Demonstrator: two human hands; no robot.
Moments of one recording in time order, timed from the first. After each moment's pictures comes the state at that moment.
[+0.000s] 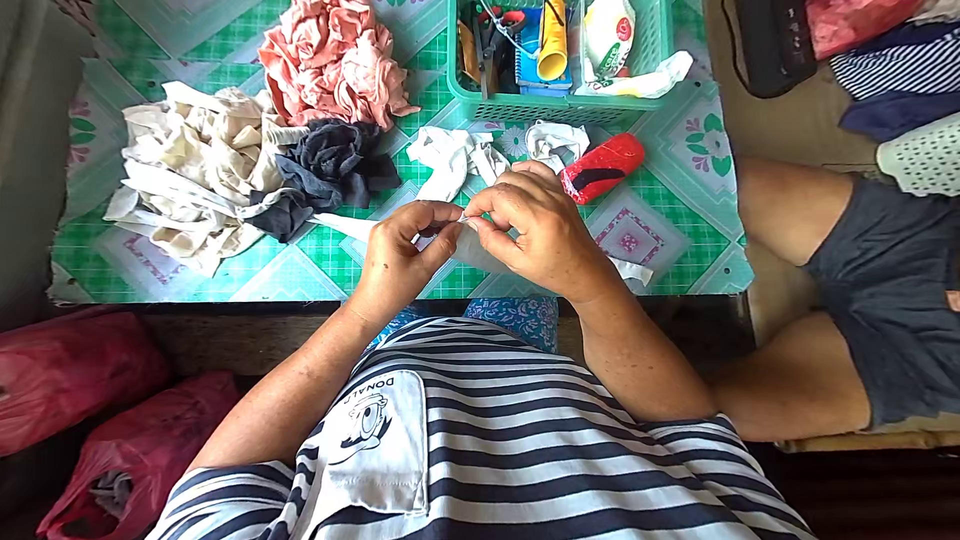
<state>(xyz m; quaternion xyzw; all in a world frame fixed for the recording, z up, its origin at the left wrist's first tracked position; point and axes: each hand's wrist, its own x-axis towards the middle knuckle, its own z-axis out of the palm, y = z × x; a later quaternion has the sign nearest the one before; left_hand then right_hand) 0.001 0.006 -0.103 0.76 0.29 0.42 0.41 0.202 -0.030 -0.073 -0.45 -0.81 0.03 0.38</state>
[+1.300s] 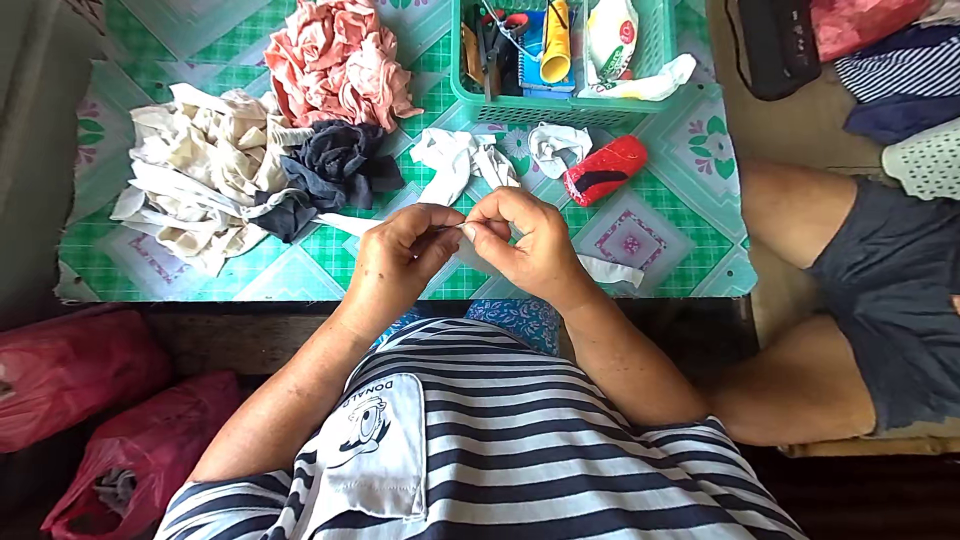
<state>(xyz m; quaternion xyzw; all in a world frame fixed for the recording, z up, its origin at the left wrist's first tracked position) -0.008 -0.003 -0.085 0.77 0.29 0.40 0.40 0.188 -0.036 -0.087 -0.45 -0.72 0.20 0.49</state>
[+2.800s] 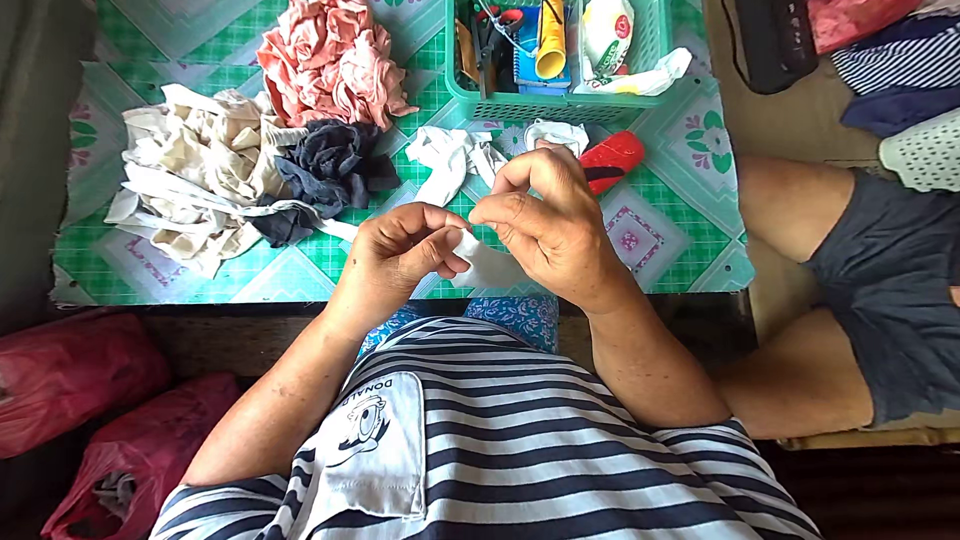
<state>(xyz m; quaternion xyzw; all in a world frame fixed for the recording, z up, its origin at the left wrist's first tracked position) -0.012 -0.007 -0.073 0.62 0.23 0.38 0.64 0.206 -0.040 -0.059 -0.42 -0.80 0.02 0.43</state>
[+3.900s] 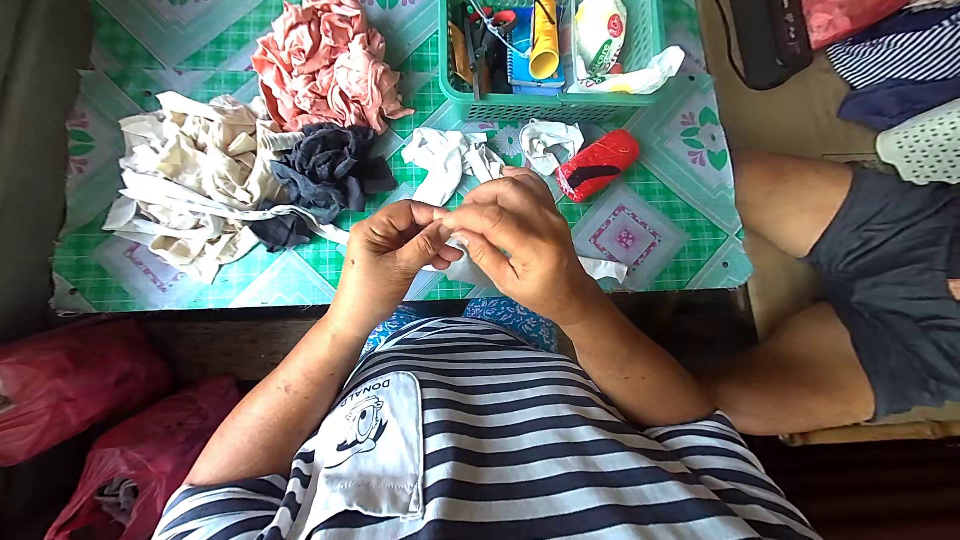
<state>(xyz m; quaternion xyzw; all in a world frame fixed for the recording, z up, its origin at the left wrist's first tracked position) -0.005 -0.003 -0.083 0.60 0.25 0.43 0.63 0.185 -0.046 -0.069 -0.43 -0.77 0.03 0.47</state>
